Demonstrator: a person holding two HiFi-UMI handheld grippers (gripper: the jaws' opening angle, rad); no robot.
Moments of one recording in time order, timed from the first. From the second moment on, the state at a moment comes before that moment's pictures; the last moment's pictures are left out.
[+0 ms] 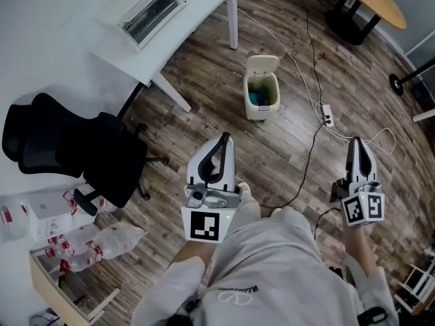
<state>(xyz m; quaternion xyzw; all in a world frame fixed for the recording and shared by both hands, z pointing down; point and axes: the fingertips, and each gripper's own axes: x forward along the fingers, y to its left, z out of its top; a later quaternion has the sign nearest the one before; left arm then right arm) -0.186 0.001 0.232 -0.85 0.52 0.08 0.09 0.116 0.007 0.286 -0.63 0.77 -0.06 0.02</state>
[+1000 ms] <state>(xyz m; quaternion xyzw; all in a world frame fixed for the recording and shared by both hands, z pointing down) -0.069 0.249 0.245 -0.80 0.59 0.03 0.12 0.254 0.224 0.332 -0.58 0.81 -0.12 0.03</state>
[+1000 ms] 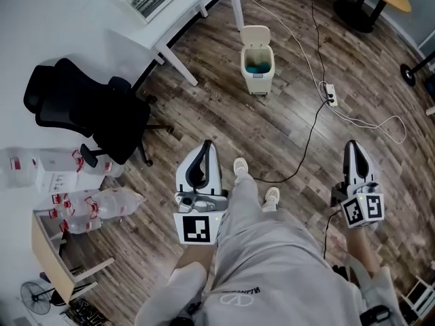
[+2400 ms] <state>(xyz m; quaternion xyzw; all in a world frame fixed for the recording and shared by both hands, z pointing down) -0.132 0.249 0.236 -0.81 0.57 0.05 0.11 0.219 0.264 0.303 -0.64 0.76 -0.11 0.04</state>
